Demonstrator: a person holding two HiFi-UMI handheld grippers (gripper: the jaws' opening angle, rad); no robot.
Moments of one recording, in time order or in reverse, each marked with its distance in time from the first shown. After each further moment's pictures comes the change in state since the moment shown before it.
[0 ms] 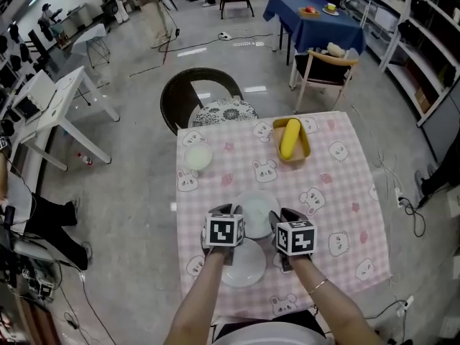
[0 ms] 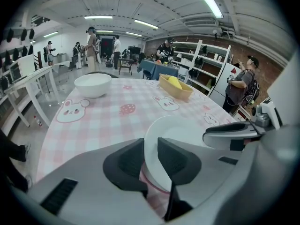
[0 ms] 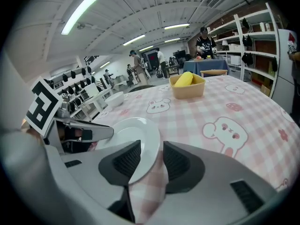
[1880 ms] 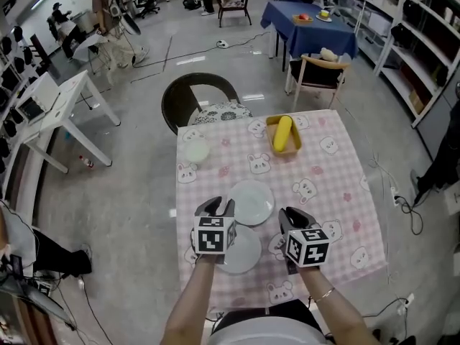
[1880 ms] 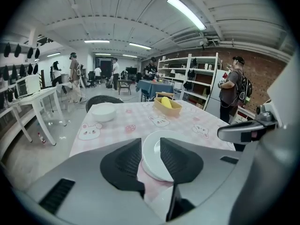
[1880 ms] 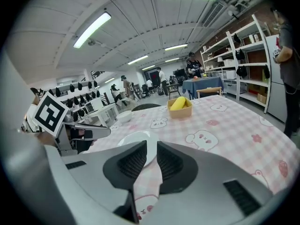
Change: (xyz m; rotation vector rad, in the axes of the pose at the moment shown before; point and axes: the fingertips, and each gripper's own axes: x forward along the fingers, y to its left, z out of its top) left arm -0.088 -0.022 0.010 0.093 -0.234 0.033; right arm -0.106 0.009 0.003 -0.018 -0.232 0.017
